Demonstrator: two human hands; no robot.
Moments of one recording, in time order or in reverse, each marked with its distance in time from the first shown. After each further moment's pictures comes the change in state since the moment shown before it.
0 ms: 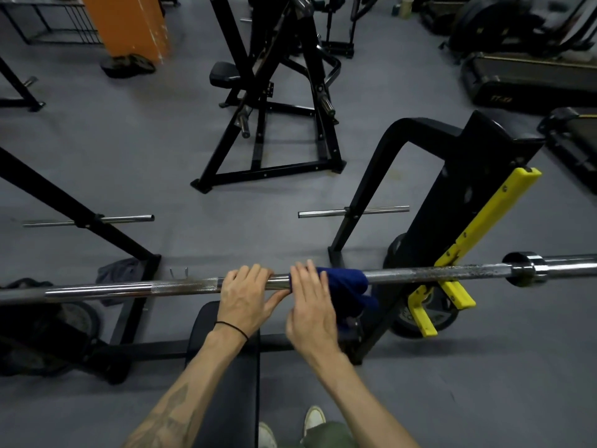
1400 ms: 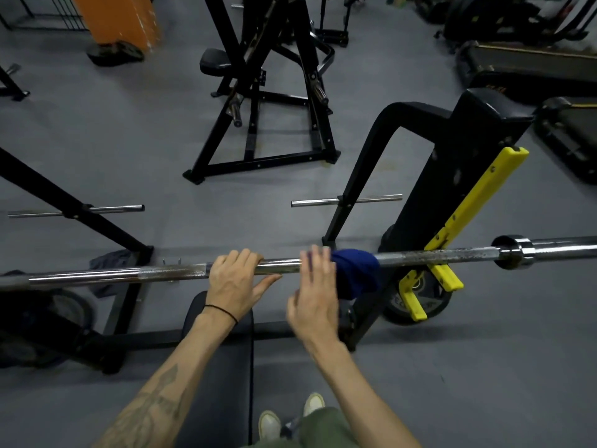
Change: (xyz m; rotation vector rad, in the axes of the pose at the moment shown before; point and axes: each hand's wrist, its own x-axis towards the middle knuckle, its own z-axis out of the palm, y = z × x) left_hand 0.004 -0.001 -0.003 0.021 0.022 0.037; right_hand -0.012 0.015 -0.002 0.050 0.054 0.161
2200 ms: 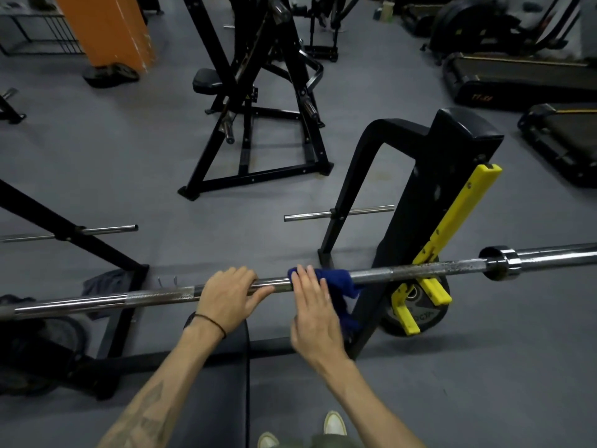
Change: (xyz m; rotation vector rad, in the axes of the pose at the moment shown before) left_hand 0.020 -0.001 -0.003 -0.020 -0.184 0.090; right_hand 0.002 0.032 -0.014 -0.056 -0.037 -0.207
